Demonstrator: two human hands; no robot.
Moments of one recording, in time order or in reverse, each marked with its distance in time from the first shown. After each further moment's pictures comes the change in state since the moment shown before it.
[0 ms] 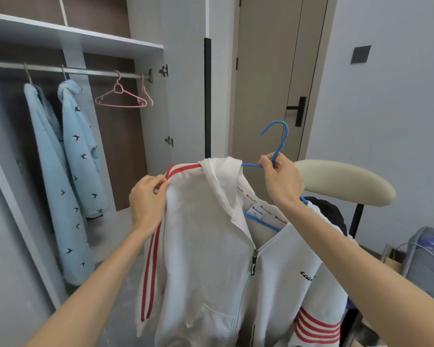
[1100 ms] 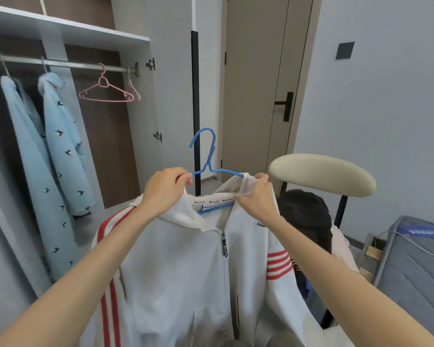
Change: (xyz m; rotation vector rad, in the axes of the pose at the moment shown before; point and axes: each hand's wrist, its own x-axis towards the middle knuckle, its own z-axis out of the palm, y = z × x) left_hand 0.003 0.073 -0.005 0.101 -0.511 0.059; right_hand -0.030 0.050 0.022 -0.122 -0.358 0.056
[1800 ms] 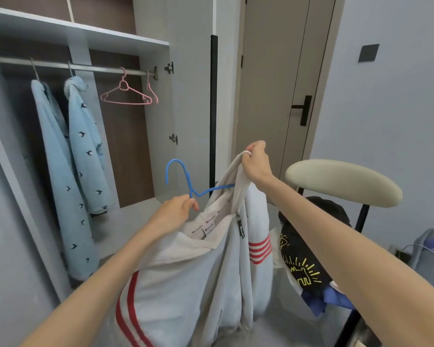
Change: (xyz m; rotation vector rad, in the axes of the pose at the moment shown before) left_hand -0.017 -0.049 0.010 -0.013 -0.301 -0.143; right_hand 0.055 -0.088 0.000 0.293 0.000 -0.102
